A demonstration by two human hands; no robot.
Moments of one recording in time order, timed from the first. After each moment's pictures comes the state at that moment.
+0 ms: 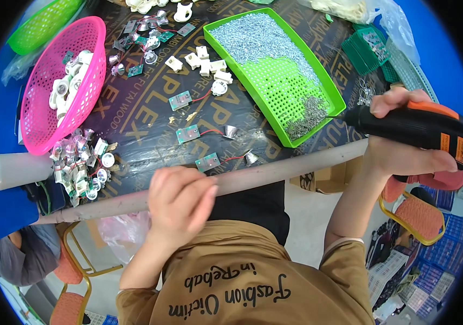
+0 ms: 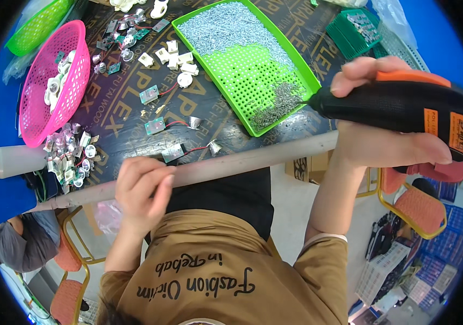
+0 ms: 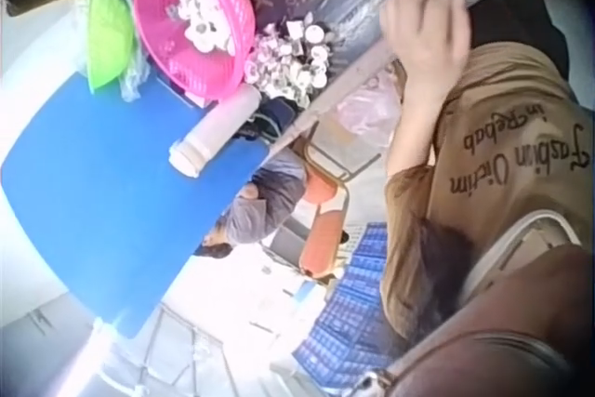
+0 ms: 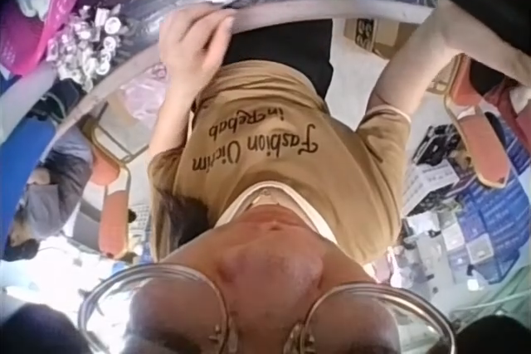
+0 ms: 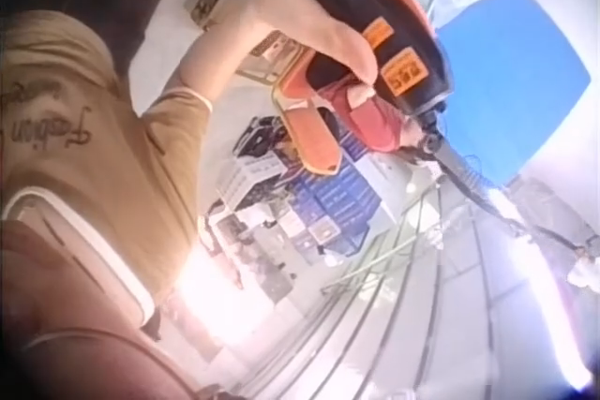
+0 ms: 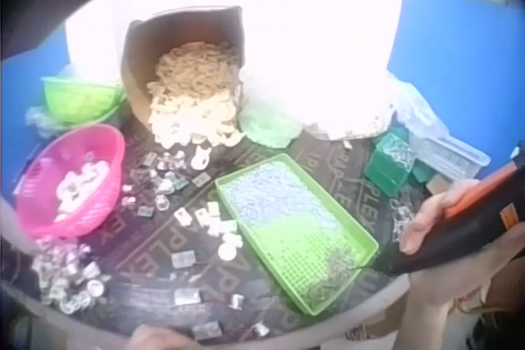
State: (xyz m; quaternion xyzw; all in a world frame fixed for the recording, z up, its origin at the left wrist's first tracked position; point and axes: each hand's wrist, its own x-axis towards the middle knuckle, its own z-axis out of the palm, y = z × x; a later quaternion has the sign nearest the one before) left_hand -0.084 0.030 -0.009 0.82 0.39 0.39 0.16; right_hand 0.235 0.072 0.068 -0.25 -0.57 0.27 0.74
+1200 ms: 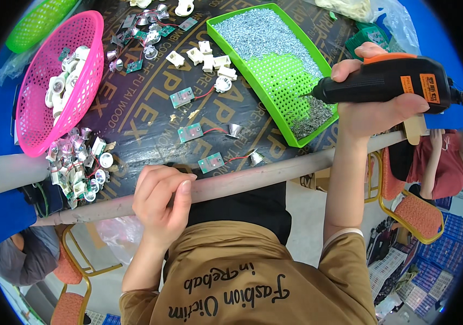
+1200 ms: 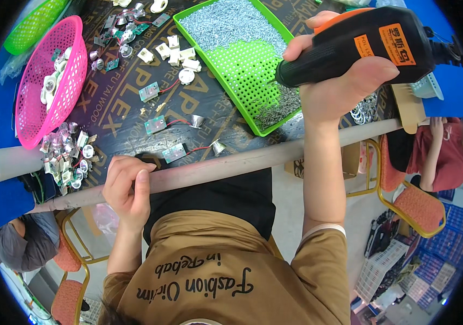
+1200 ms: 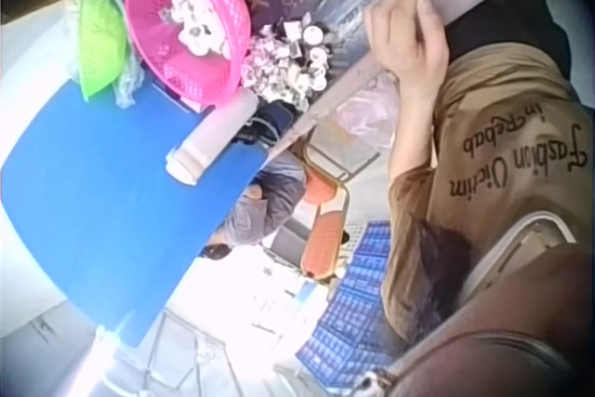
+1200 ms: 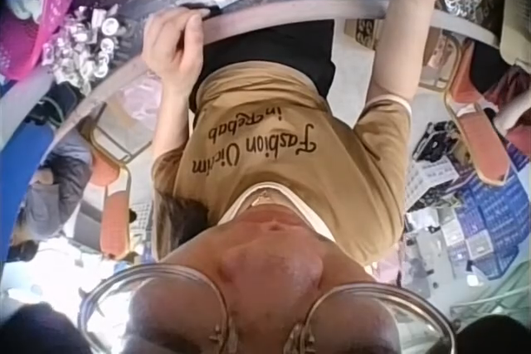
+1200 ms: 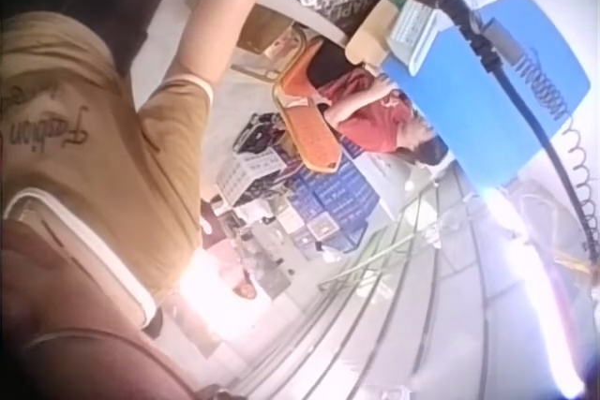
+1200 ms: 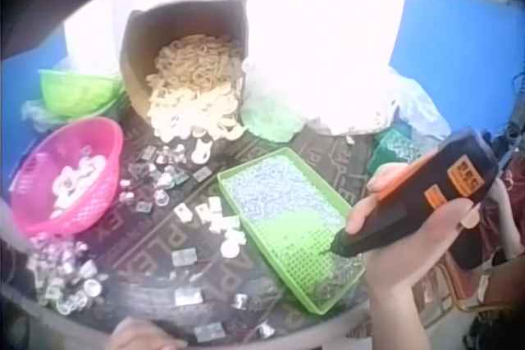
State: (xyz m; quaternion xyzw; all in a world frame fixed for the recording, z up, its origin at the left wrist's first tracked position) left_hand -0.101 0.032 -0.022 0.74 0.45 0.45 0.21; right_hand 0.197 0.122 0.032 -0.33 -0.53 0.21 0.76
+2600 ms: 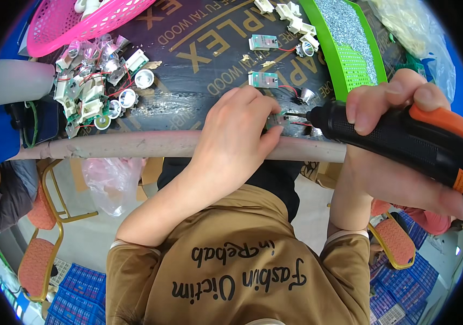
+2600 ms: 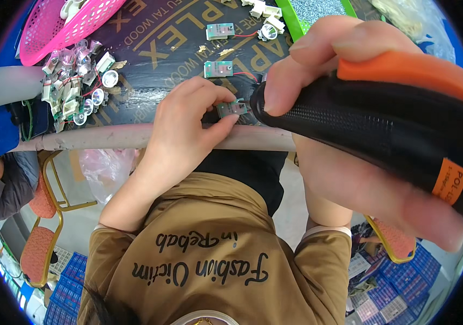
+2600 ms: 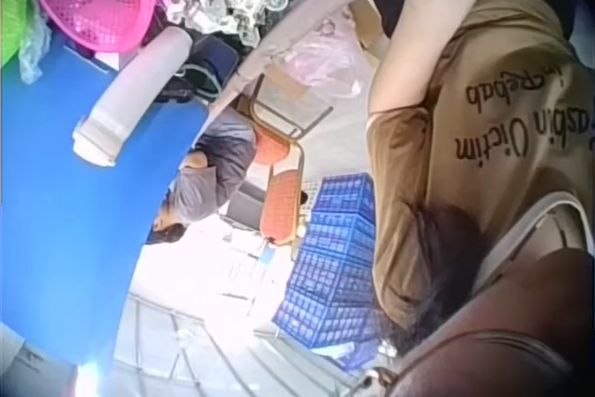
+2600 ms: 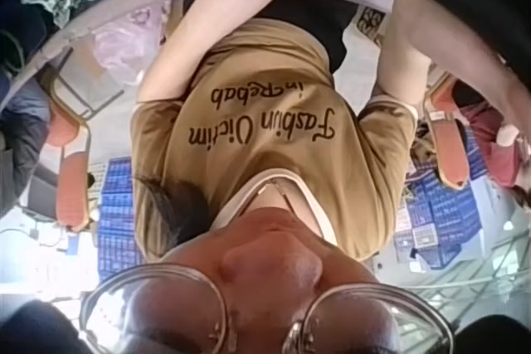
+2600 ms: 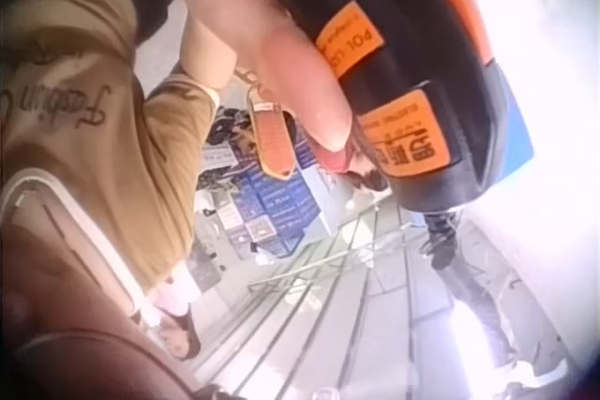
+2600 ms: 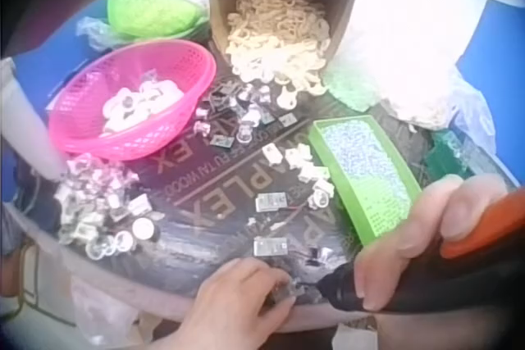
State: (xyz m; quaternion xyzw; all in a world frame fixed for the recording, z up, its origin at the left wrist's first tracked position) left_hand -0.080 0.046 -0.026 0.71 0.50 0.37 0.33; right_hand 0.109 0.083 0.055 -0.18 -0.66 0.48 0.55
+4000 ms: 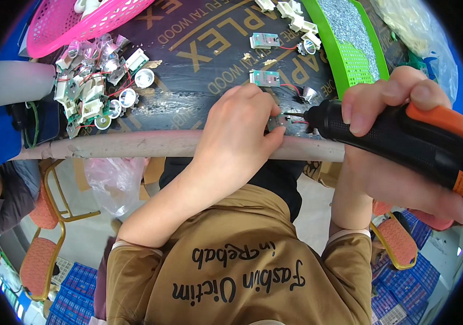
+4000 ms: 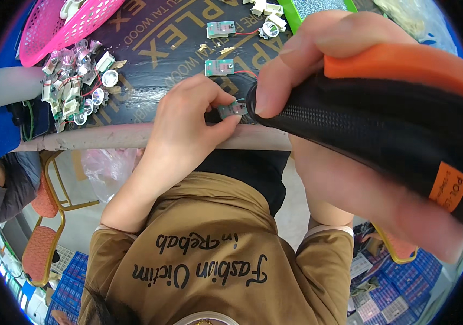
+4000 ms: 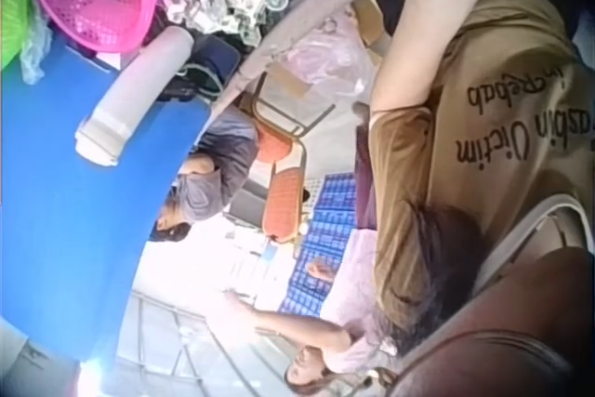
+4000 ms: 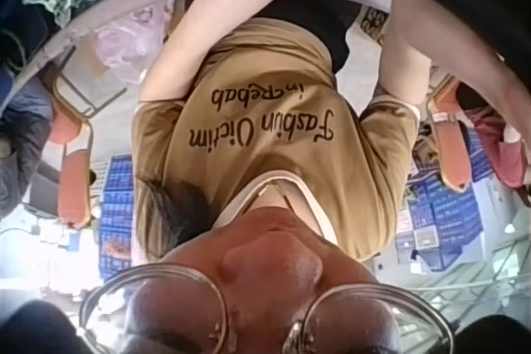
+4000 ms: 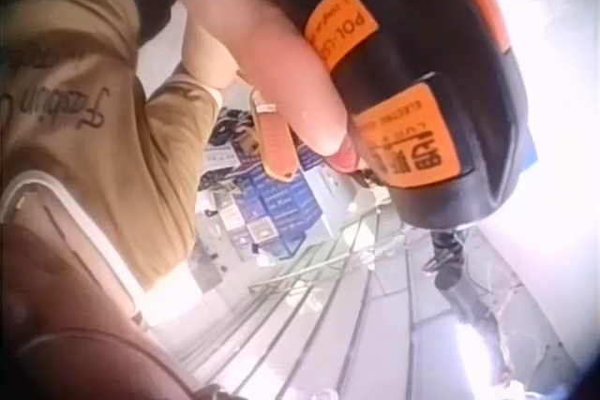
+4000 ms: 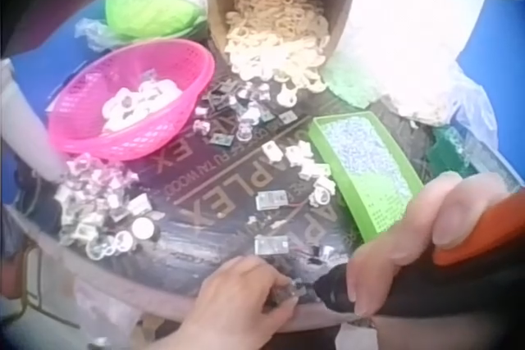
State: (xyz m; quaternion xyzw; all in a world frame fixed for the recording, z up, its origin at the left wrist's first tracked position) left_hand -0.079 0.049 -0.018 0.70 0.51 0.33 0.38; right_hand 0.100 0.084 0.061 -0.19 -0.71 0.45 0.50
